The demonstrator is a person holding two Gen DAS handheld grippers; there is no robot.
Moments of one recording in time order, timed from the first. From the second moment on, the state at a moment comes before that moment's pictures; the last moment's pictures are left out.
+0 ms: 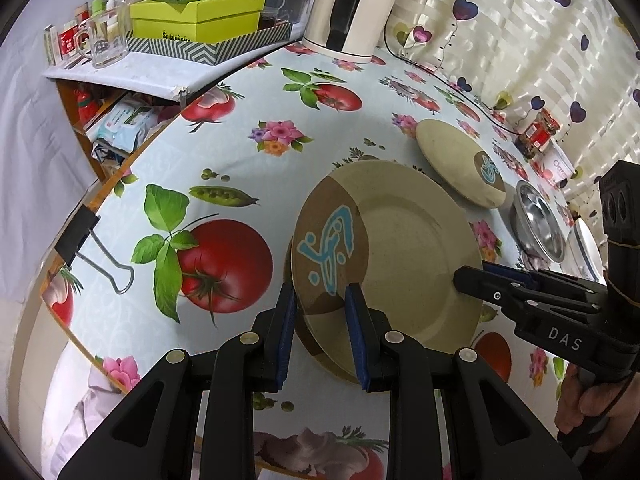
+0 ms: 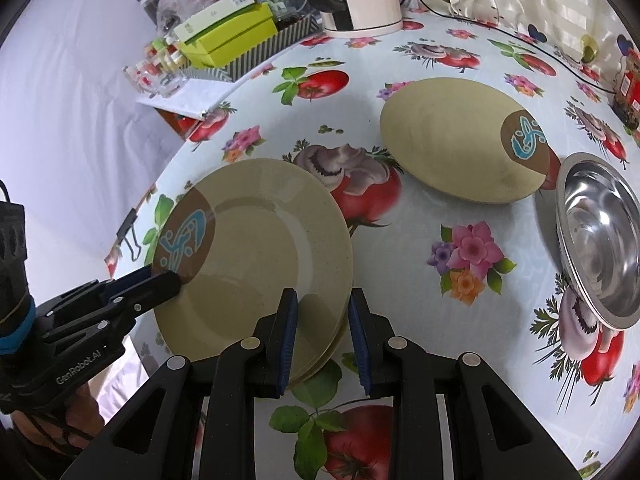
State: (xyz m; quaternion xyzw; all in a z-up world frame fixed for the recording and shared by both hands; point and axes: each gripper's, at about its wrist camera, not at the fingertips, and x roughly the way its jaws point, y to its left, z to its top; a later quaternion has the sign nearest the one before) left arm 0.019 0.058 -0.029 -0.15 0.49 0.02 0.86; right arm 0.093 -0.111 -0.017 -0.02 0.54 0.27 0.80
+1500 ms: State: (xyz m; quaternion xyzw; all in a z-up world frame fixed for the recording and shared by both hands) left arm 0.020 0.057 -0.020 -0.15 0.47 0.02 0.87; right arm 0.083 -0.114 -0.008 -0.04 0.50 0.27 0.82
